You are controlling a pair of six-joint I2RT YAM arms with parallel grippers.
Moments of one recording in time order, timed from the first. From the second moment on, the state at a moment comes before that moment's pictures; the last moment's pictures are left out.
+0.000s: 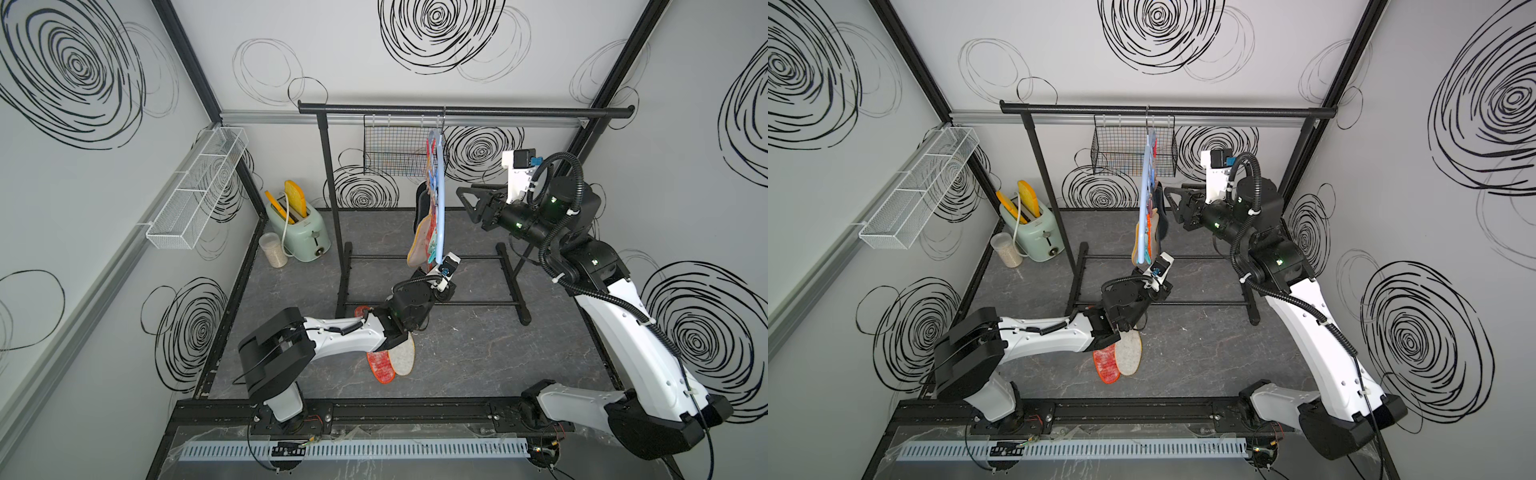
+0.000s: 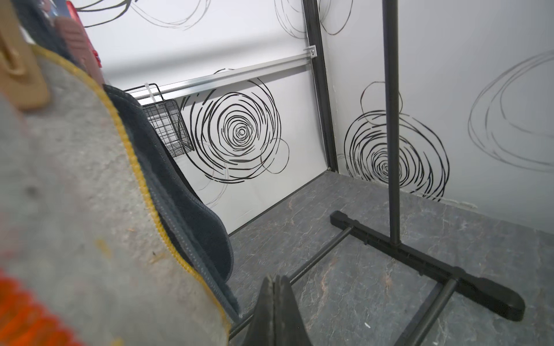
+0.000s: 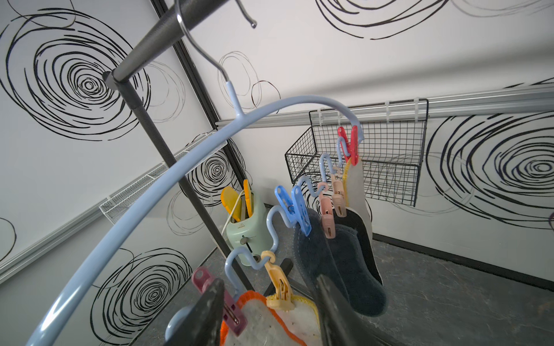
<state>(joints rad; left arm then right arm) -1.04 1.67 0.95 0.76 -0.49 0.29 0.48 1.22 1.61 -0.44 -0.23 0.36</state>
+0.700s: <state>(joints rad) -0.96 1.25 0.55 0.83 -0.37 0.02 0.46 1.19 1.58 -0.44 -0.22 0.34</state>
